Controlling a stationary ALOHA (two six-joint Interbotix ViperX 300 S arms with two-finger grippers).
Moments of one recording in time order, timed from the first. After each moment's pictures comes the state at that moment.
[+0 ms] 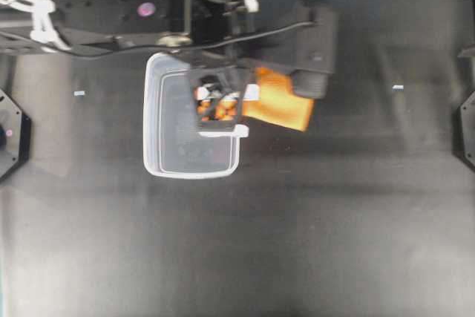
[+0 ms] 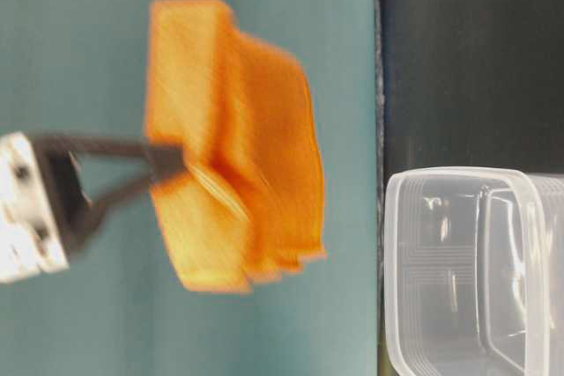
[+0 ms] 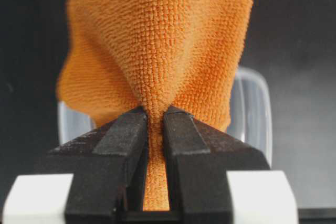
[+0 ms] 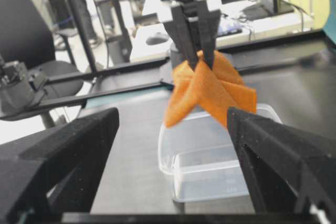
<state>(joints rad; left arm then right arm) 0.02 0.14 -0.17 0.04 1.26 0.09 0.00 -1.41 1.21 0.03 0.20 0.15</state>
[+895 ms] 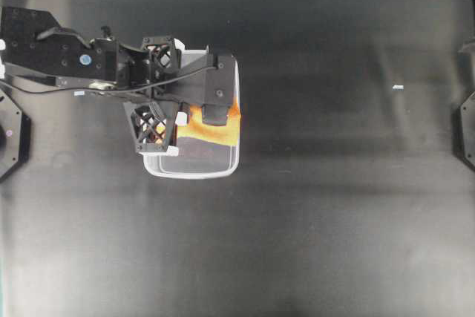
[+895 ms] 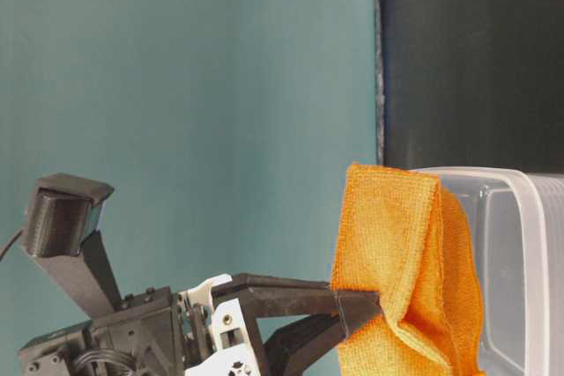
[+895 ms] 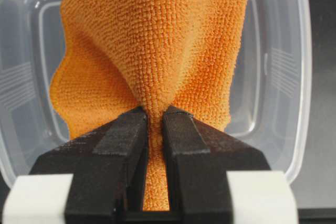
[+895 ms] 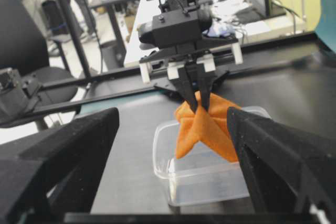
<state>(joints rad) 0.03 -0.05 0.40 0.04 0.83 0.07 -0.02 -1.41 1.21 0.03 0.19 0.16</state>
